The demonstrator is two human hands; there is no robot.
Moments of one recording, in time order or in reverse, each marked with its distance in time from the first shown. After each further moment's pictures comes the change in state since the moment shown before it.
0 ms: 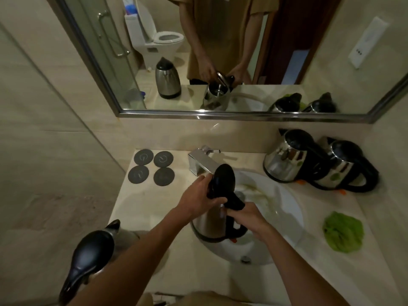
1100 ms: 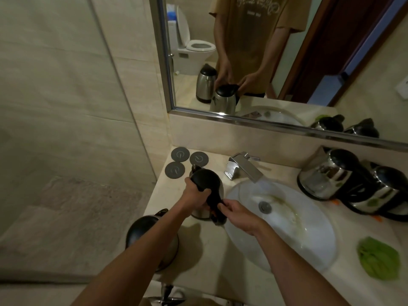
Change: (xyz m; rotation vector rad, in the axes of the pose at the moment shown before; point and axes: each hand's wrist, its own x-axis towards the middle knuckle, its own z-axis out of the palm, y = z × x) left_hand -0.045 -0.107 -0.076 -0.647 0.111 -0.567; right_hand 0.020 -0.049 0.132 -0.227 -0.342 -0.197
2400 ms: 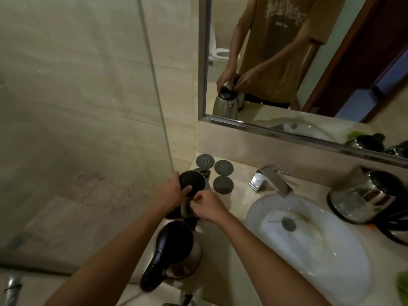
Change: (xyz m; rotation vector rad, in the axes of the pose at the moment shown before) left_hand 0.015 -0.030 -0.132 0.663 0.295 0.189; right_hand 0.051 -0.122 0.115 -0.435 0.120 -0.088
